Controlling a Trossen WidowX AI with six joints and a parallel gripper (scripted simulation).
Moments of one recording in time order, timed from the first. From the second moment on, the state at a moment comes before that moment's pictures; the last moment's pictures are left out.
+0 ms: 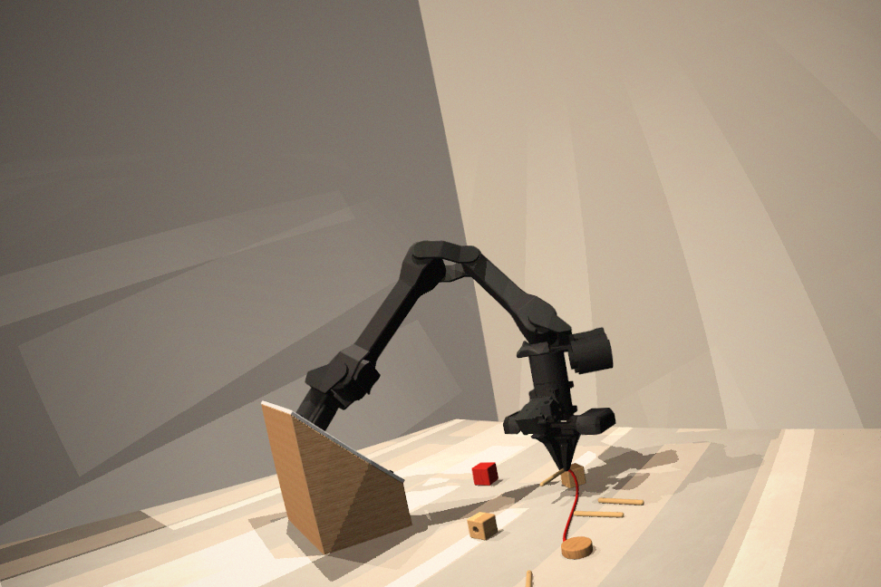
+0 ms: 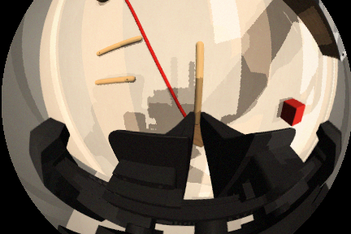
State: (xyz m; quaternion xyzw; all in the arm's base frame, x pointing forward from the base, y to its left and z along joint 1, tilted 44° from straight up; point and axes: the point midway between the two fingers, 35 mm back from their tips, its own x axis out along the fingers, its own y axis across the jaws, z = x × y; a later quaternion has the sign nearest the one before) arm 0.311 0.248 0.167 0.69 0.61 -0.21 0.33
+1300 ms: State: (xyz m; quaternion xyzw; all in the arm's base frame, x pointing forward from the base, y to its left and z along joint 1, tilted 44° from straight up) arm 0.291 0.252 0.131 0.69 0.60 -0.21 0.33
